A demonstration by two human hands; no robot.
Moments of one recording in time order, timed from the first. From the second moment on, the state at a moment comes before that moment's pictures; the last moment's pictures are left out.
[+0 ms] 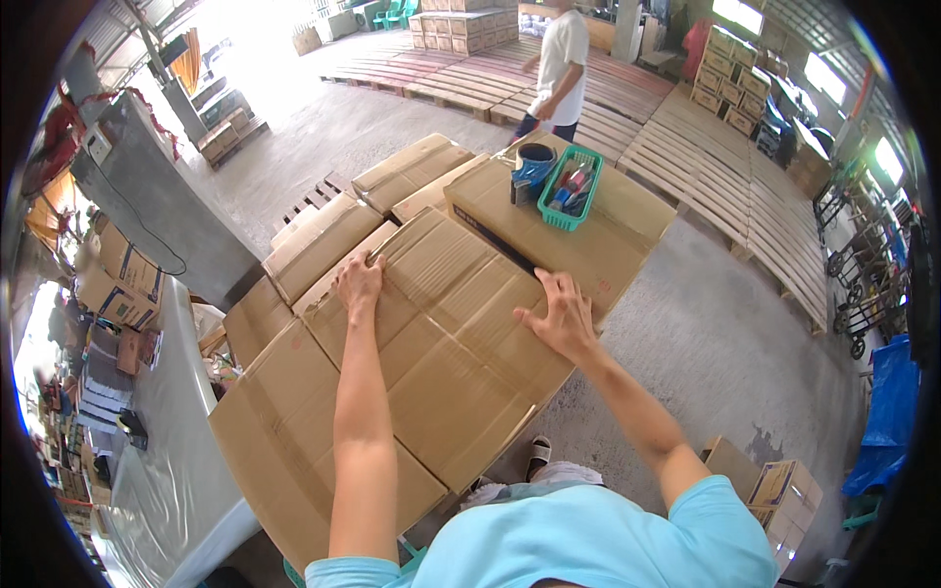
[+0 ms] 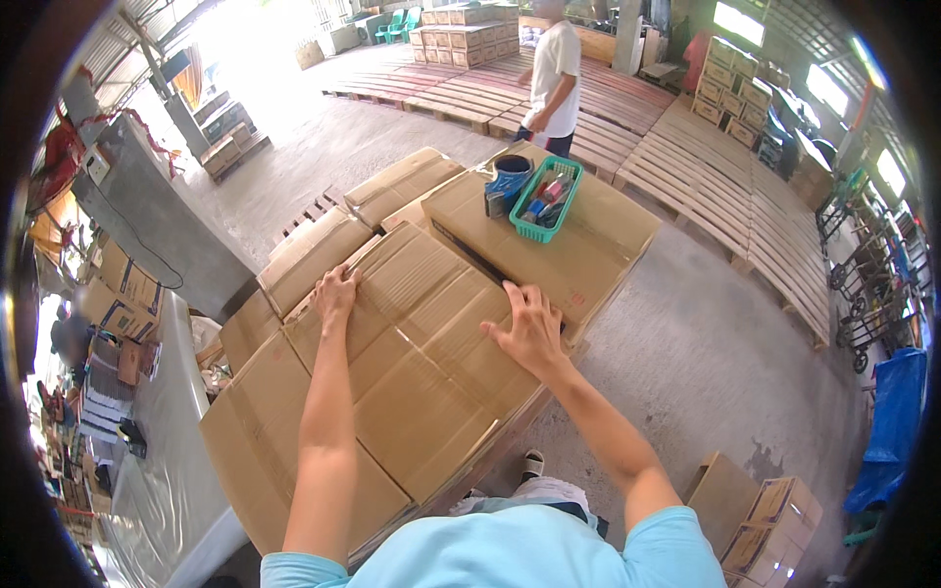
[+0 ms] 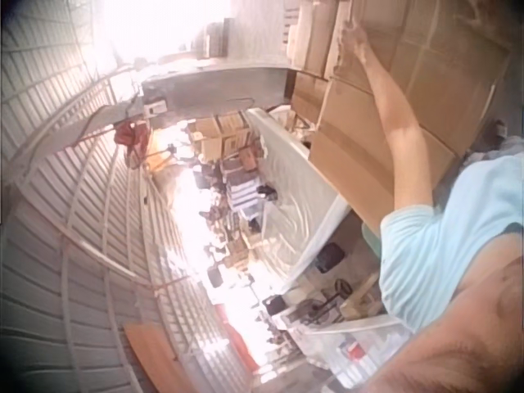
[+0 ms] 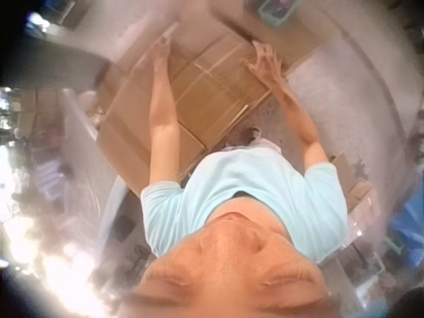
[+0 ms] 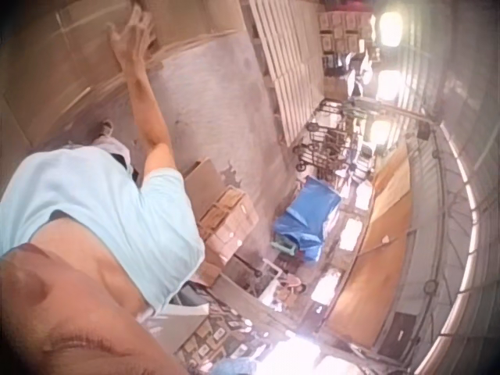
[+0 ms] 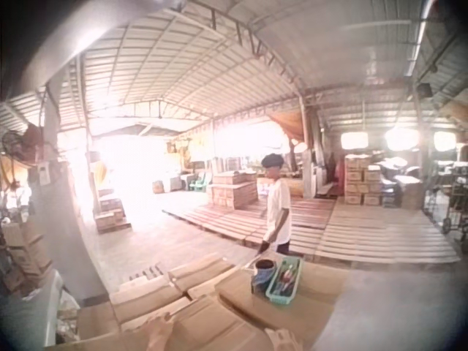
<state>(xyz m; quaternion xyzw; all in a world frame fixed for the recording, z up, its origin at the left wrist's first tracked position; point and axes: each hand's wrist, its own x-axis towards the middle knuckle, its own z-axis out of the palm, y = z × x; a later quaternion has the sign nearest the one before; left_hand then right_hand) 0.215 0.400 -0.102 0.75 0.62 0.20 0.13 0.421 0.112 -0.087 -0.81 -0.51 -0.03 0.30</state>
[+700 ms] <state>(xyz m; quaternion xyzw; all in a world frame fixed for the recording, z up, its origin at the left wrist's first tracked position) 0.226 0.410 -0.112 0.76 0.60 0.22 0.10 0.663 0.357 -0.022 -0.65 -0.76 0.02 -0.02</state>
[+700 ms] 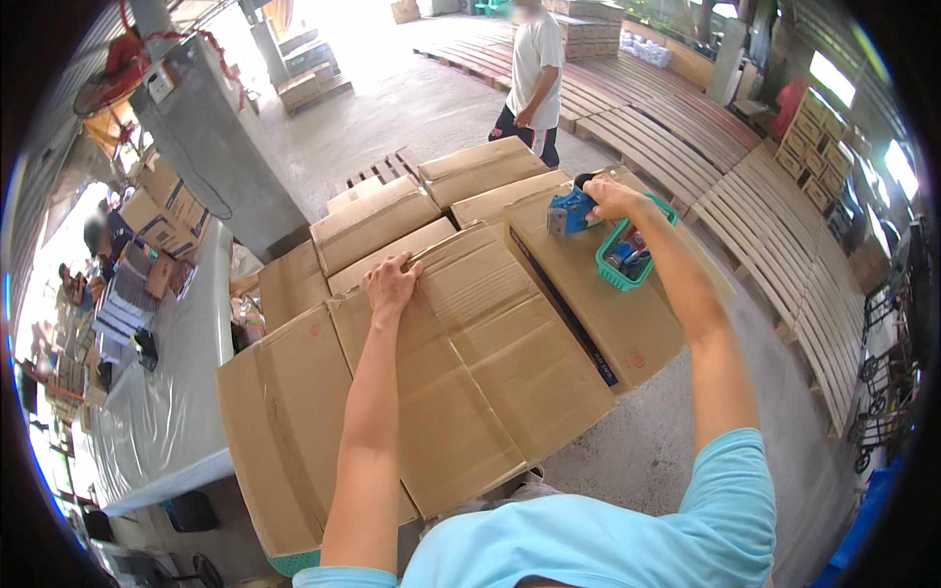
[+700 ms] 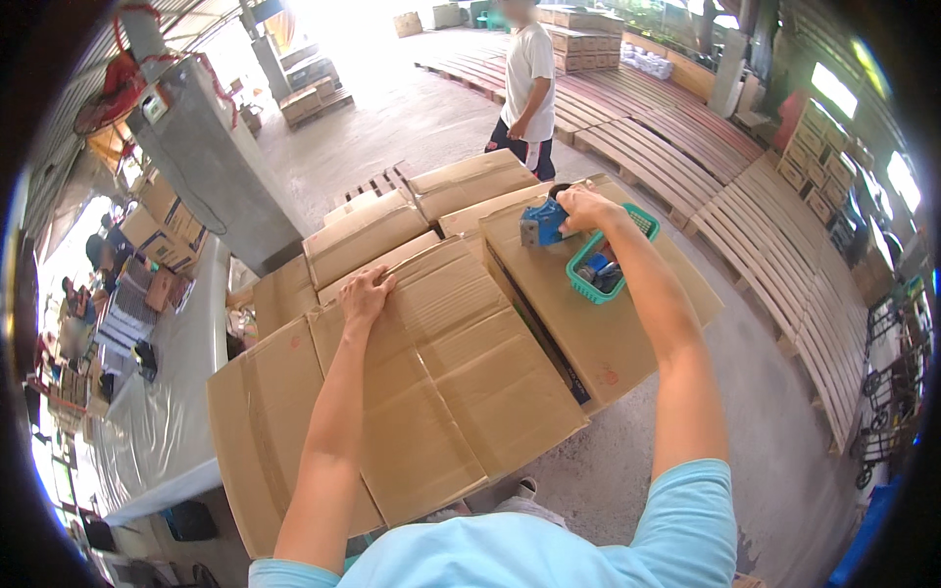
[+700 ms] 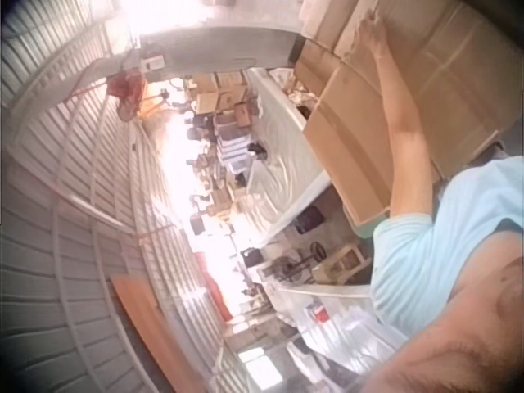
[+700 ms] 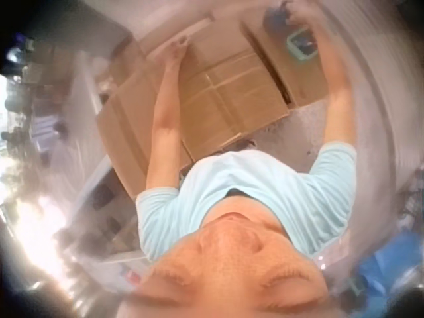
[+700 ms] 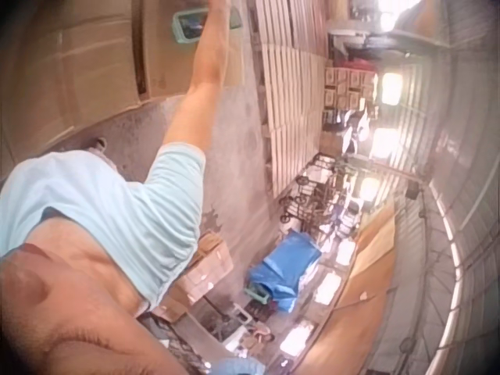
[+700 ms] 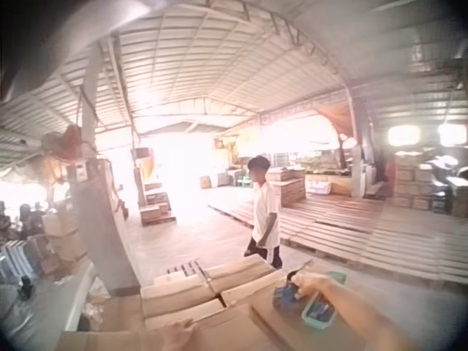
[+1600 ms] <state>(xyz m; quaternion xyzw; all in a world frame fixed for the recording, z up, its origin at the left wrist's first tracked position) 0.228 0.379 -0.109 0.78 0.44 0.38 0.22 0.321 0.120 -0.070 -0.66 -0.59 0.02 0.47</state>
